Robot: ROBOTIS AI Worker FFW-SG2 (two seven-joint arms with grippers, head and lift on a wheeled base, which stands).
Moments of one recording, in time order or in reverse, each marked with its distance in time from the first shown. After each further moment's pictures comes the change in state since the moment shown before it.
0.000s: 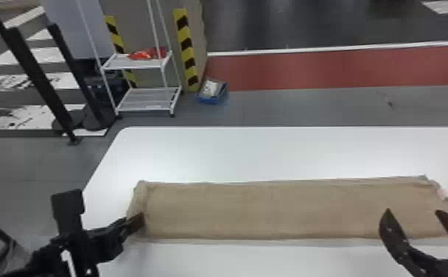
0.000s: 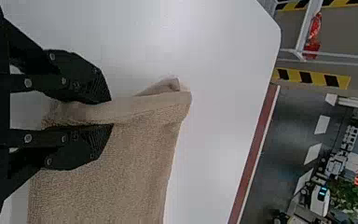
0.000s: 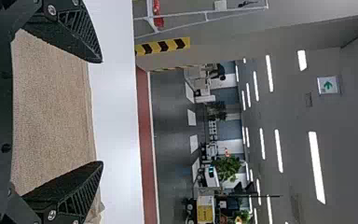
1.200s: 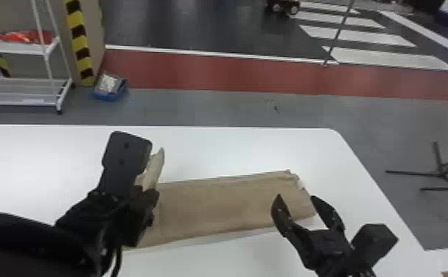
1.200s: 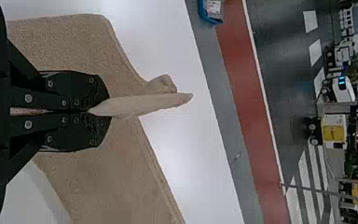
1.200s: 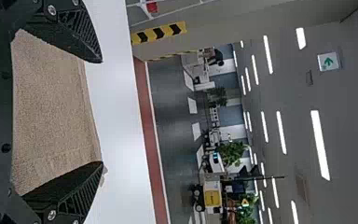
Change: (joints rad) left arm -0.179 0.000 -0.887 -0.361 -0.314 0.501 0.340; right arm -0.060 0.000 -0.048 0.058 -0.080 0.025 -0.009
